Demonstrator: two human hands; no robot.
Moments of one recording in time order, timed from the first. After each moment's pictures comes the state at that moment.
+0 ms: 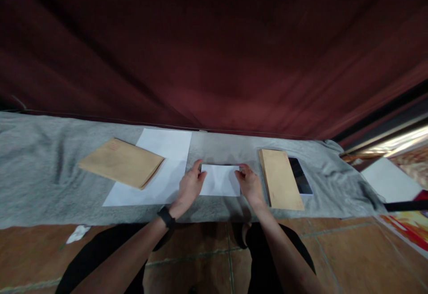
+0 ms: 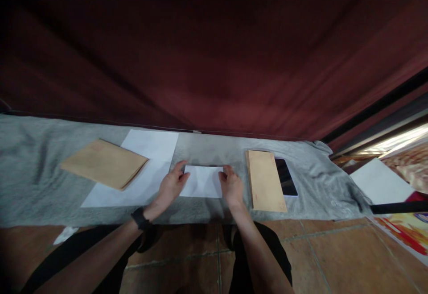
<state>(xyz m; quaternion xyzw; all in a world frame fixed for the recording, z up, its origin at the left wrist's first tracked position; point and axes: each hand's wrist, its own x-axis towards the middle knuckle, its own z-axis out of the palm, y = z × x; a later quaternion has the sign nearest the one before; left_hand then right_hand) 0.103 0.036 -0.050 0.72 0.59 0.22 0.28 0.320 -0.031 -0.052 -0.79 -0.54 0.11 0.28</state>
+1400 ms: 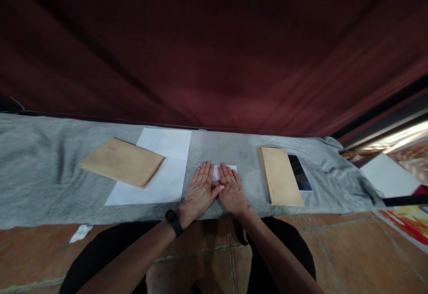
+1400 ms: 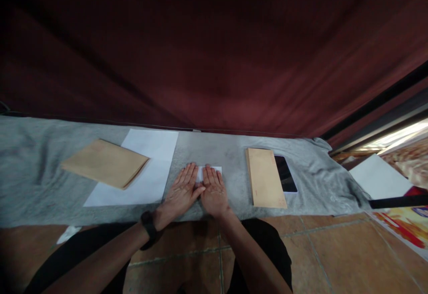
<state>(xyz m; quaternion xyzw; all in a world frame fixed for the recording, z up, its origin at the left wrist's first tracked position) 0.110 0.002 -0.084 0.89 0.41 0.17 0.01 0.264 -0.050 -0.087 -0.66 -0.74 -0.06 0.14</state>
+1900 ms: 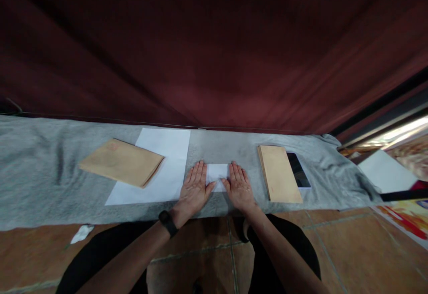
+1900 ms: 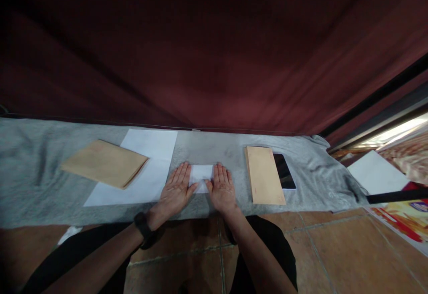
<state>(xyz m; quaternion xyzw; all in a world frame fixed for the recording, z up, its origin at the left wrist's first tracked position) 0.096 0.002 -0.084 0.88 0.46 0.15 -0.01 0.288 -0.056 -0.090 -0.71 -0.69 -0.05 0.14</state>
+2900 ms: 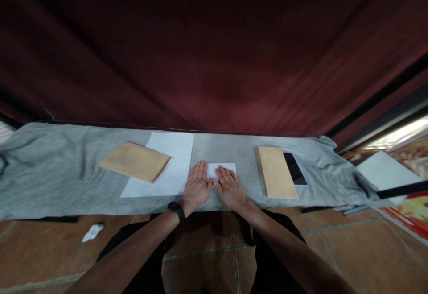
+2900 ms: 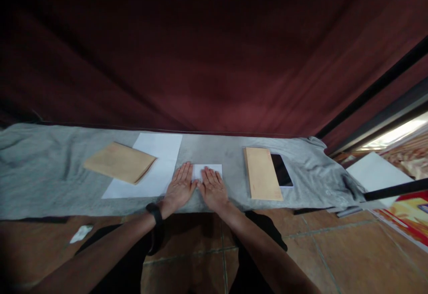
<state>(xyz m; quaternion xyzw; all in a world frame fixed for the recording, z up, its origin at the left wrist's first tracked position) 0.099 0.001 -0.082 0.86 0.49 0.14 -0.01 0.262 -0.059 -0.088 -0.63 -0.75 -0.04 0.18</state>
